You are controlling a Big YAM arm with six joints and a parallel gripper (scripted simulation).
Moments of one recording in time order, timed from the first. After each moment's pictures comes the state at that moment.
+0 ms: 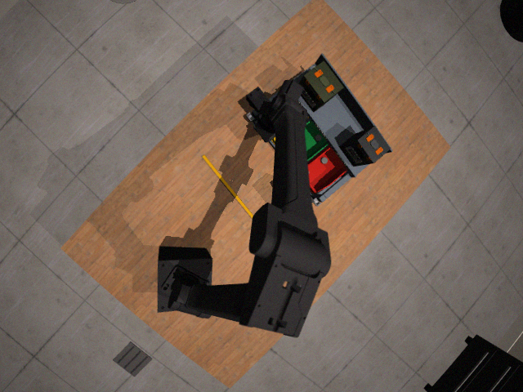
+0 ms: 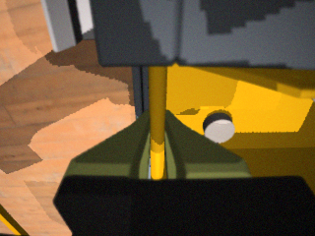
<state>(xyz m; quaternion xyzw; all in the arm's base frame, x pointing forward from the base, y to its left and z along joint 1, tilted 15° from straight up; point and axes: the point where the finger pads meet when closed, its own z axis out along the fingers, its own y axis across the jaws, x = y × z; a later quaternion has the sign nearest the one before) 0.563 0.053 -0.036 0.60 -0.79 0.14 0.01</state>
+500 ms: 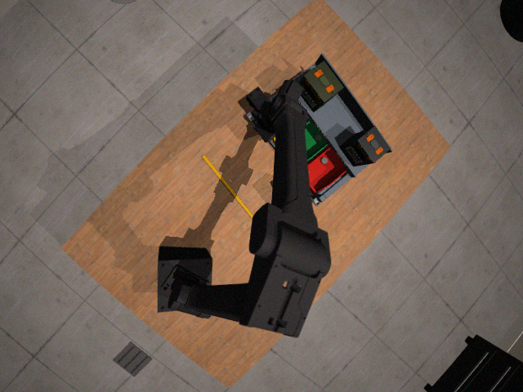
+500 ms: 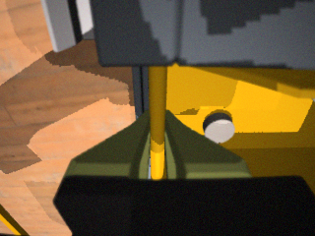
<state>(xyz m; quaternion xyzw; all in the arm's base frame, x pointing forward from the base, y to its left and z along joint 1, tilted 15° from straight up) 0.563 0.053 -0.036 0.60 -0.79 0.14 0.01</state>
